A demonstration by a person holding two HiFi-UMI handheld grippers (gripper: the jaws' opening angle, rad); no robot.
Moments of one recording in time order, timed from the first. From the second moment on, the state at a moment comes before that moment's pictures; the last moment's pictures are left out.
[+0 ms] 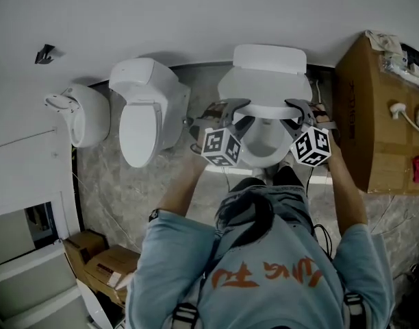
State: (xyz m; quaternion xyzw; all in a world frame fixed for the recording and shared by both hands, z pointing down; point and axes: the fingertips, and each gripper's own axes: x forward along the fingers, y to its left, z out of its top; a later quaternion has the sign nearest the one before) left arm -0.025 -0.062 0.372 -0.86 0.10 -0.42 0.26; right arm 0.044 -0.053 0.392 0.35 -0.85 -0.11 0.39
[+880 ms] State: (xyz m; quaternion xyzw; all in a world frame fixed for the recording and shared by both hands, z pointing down) left arm -0.077 0.053 0.505 -0.85 0.08 -0.44 0.26; right arm -0.010 0.064 0.519 0.31 -0.77 -0.09 0.54
